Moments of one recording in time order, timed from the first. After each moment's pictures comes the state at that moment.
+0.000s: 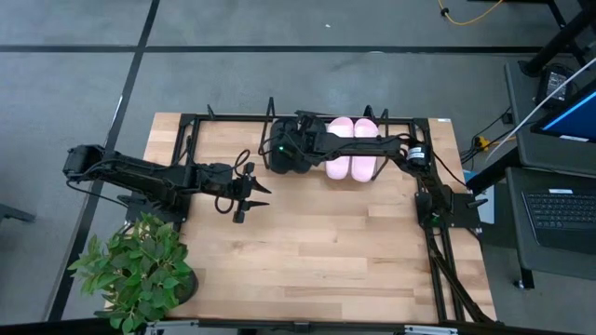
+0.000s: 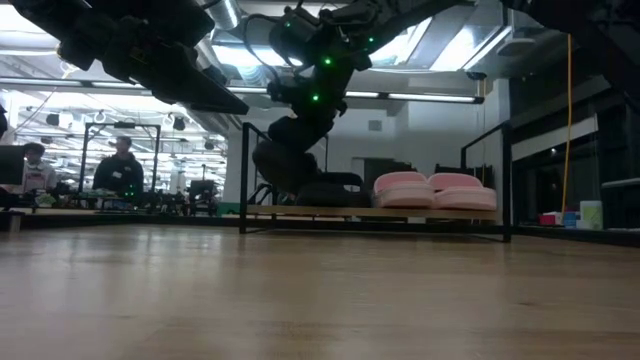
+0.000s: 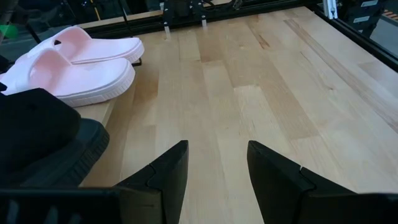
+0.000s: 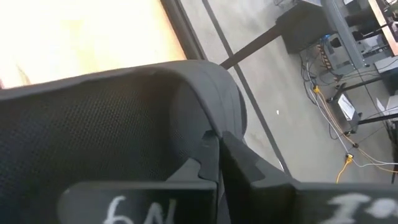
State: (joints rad) left arm 0.02 1.06 0.44 0.19 0.04 0.16; right arm -0.20 2.17 1.81 -0.50 0.68 -0.14
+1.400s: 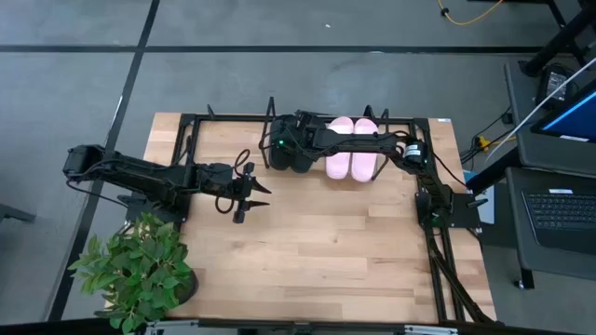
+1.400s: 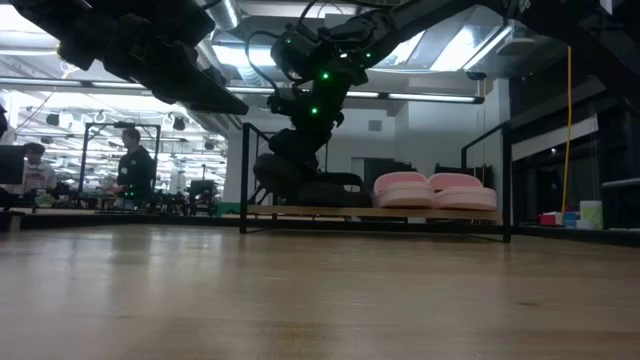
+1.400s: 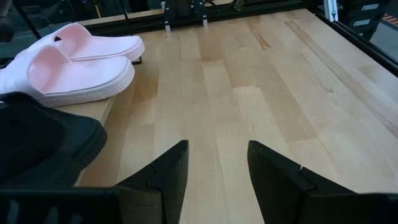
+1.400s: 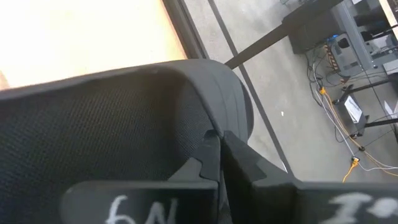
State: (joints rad) left arm 0.02 1.06 0.44 0.19 0.04 0.14; right arm -0.25 2.20 1.81 -0.45 0.63 -0.19
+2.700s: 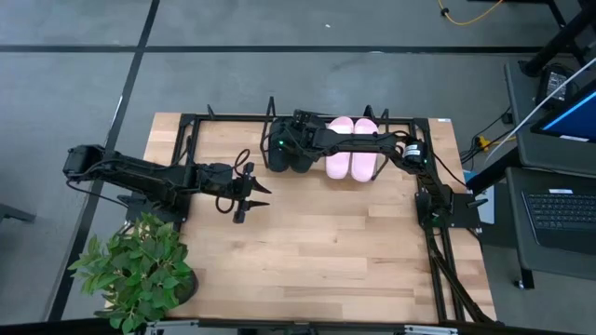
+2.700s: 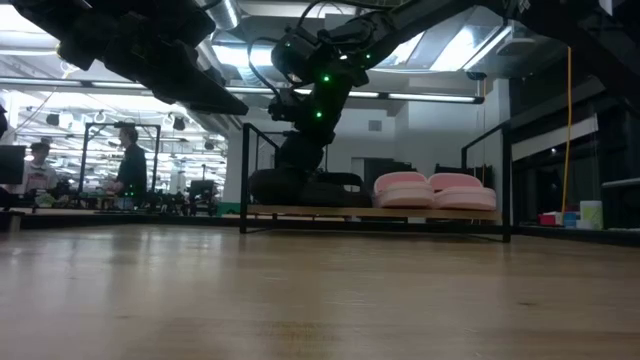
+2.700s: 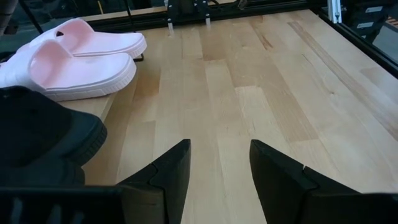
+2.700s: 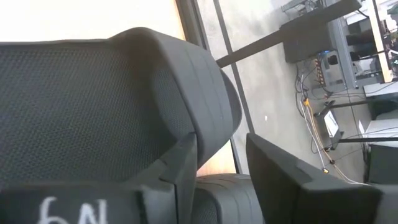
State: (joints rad) left arm 0.02 1.06 0.44 0.19 0.04 0.11; right arm -0.25 2.20 1.81 -0.48 0.66 -0.35
